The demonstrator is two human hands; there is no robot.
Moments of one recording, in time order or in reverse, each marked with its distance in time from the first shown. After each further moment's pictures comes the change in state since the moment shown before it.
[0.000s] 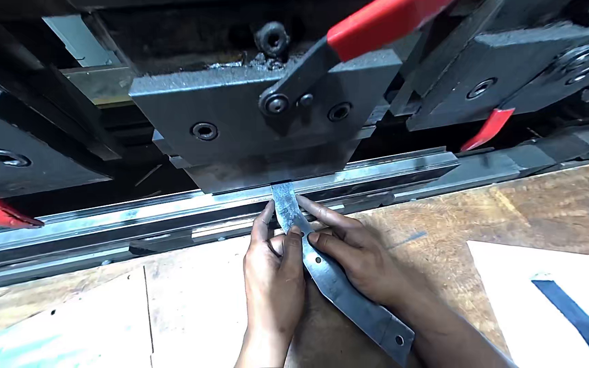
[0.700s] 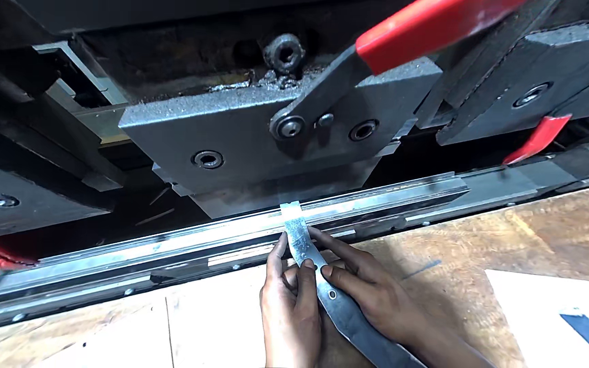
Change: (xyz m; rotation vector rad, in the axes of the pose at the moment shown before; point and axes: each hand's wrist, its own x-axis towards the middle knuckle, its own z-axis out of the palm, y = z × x) left_hand -0.001 0.004 0.002 -0.003 0.003 0.023; right_hand 0.003 -0.001 -0.002 0.031 -0.086 -0.074
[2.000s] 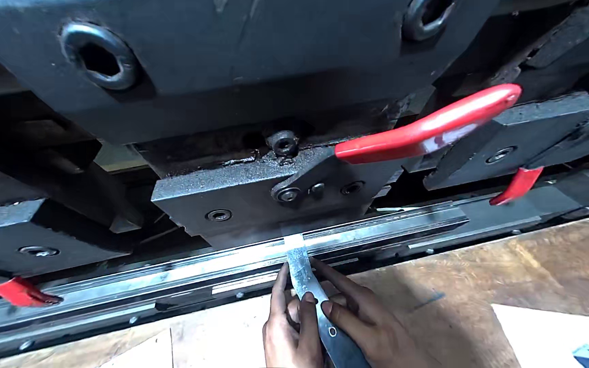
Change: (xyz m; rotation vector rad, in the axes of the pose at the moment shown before) left_hand -0.003 0.011 -0.002 0.086 -0.003 -0.087; right_hand -0.001 -0.001 0.004 -0.022 0.001 0.013
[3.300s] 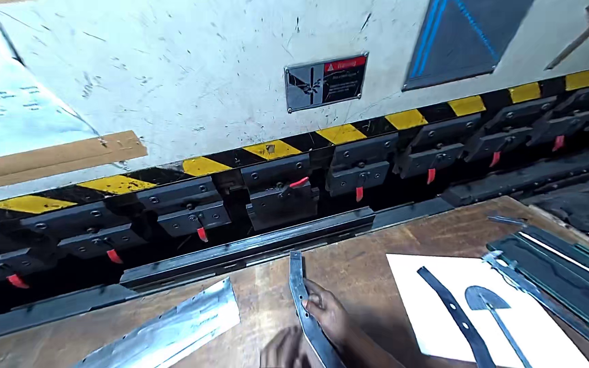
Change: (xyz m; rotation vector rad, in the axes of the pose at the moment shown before) left_hand -0.194 0.019 -0.104 0.606 -0.107 0.446; right_hand -0.098 -0.029 0.083 0.049 0.135 0.084
